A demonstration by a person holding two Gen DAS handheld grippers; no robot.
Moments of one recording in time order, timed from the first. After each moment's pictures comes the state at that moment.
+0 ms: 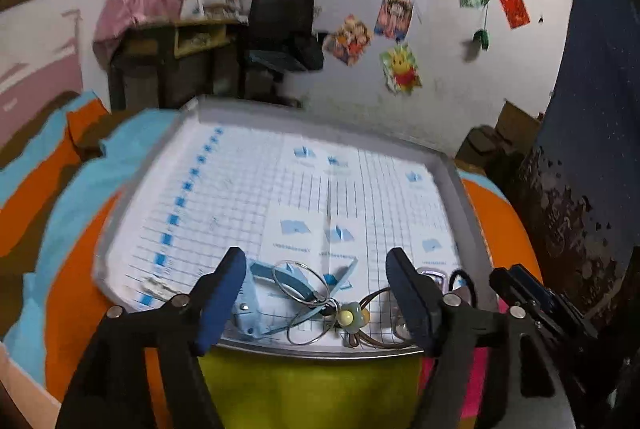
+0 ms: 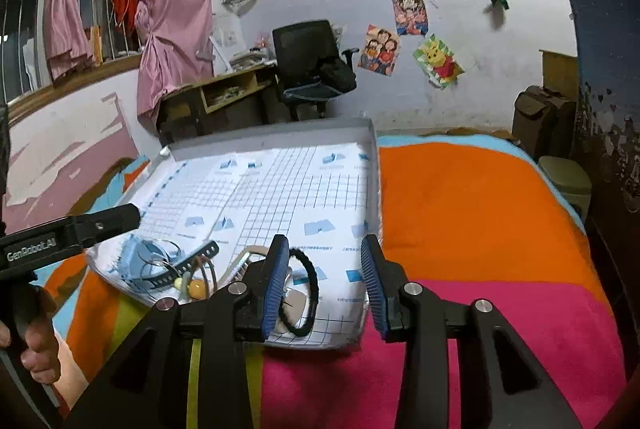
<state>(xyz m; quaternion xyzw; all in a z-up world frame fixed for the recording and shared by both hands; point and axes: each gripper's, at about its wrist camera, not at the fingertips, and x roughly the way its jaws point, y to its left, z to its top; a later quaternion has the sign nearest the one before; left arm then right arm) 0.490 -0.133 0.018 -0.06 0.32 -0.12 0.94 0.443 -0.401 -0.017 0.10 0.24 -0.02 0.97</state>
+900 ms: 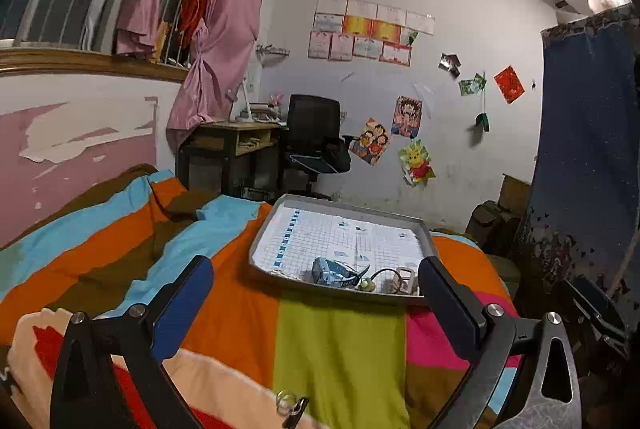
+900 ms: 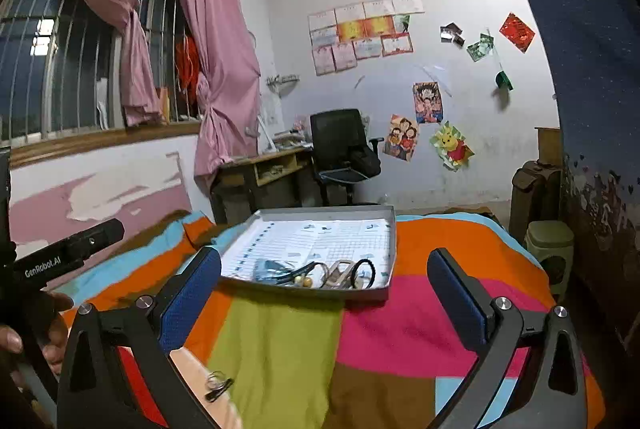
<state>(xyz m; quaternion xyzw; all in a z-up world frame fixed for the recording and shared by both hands) 0.236 -0.050 0.101 -0.07 0.14 -0.05 0.99 0.175 -0.356 0.073 0.09 0.08 0.02 0.99</state>
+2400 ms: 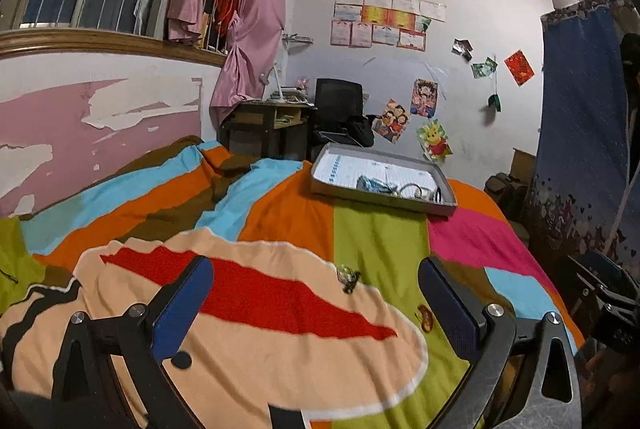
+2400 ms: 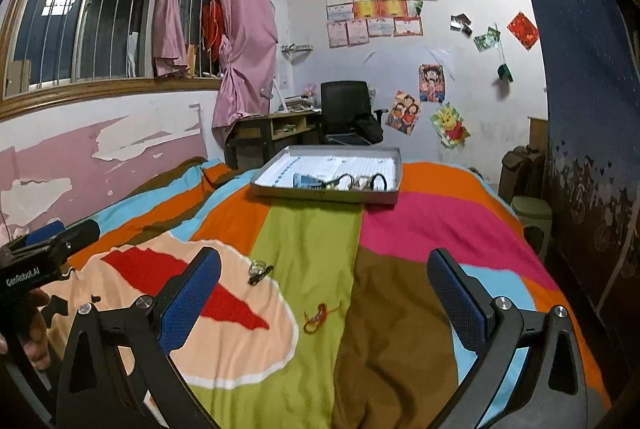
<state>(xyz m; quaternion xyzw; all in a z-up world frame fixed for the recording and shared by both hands) 0.064 0.008 0.033 -0.05 0.17 -0.01 0.98 0.026 -0.296 0.020 0.03 0.13 0.01 0.99</state>
